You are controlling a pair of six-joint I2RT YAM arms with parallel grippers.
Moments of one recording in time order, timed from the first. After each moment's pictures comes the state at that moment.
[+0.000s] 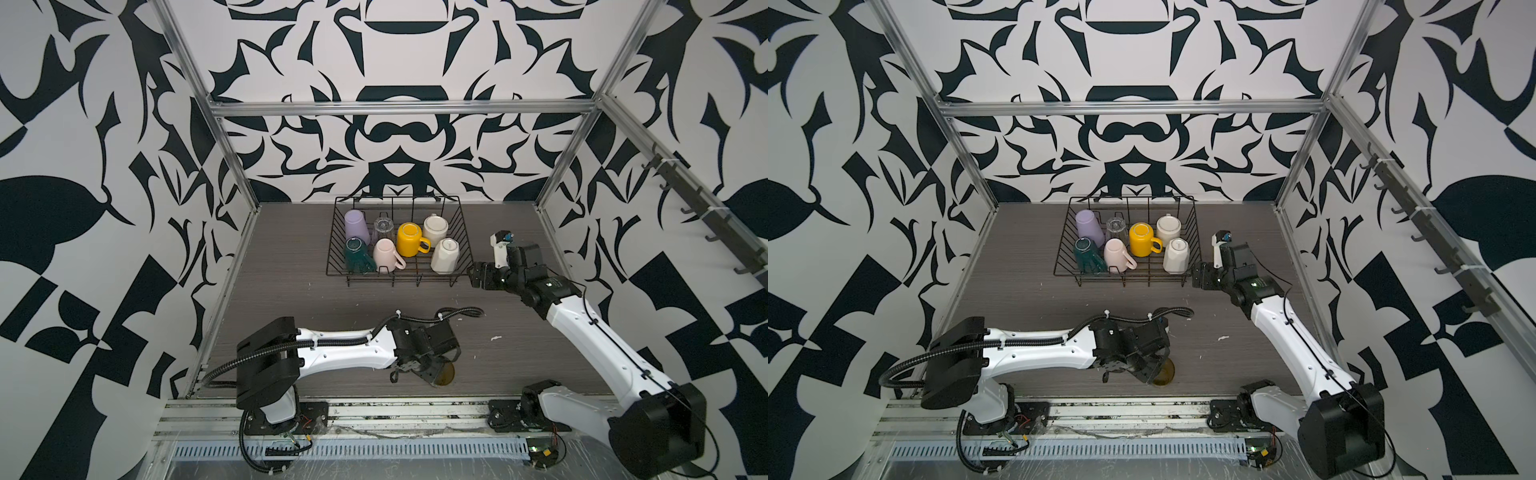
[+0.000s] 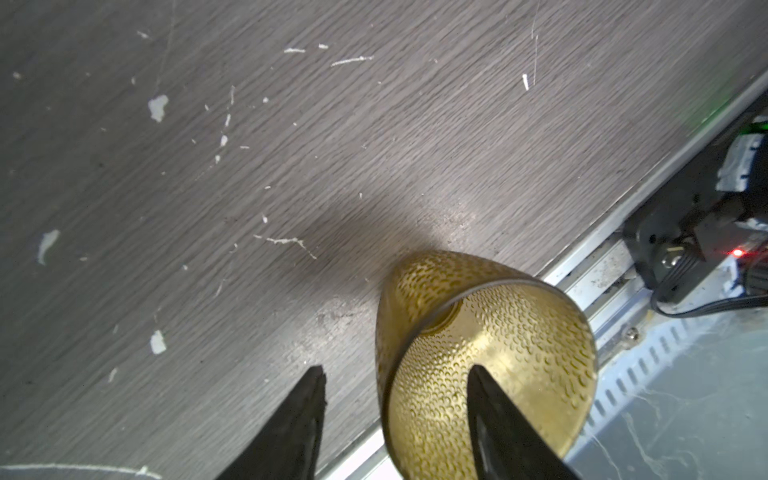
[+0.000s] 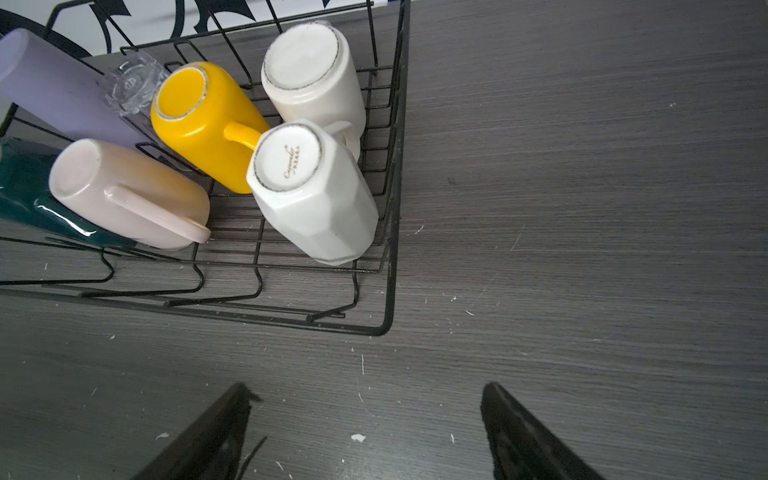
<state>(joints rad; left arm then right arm) -1.34 1.66 1.13 -0.65 -0.02 -0.66 0.24 1.12 0.89 -0.52 -0.08 0.28</state>
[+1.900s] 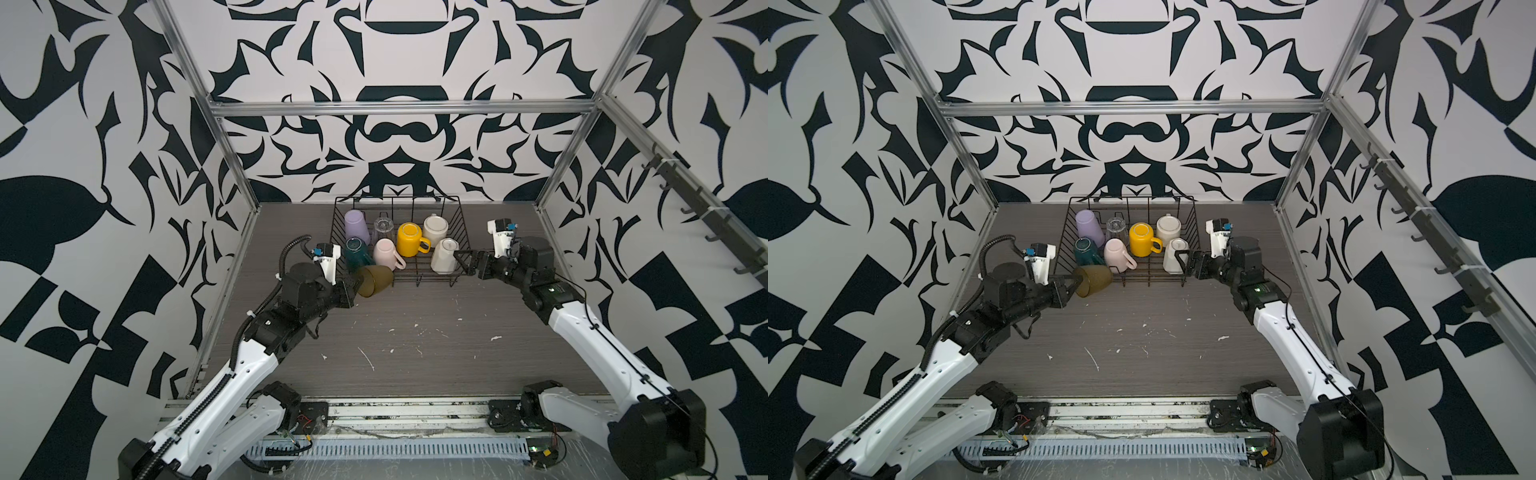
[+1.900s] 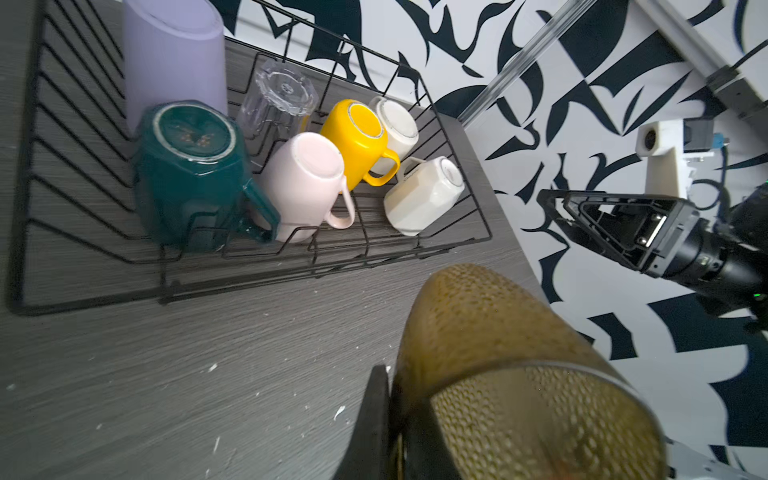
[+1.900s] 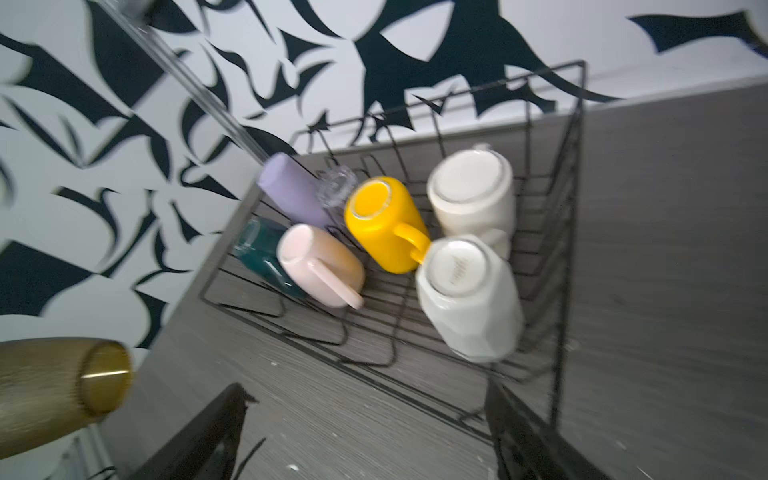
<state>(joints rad) -0.48 0.87 0.73 -0.24 0.32 -0.58 0.20 1.10 0.81 -0.07 -0.53 0.39</state>
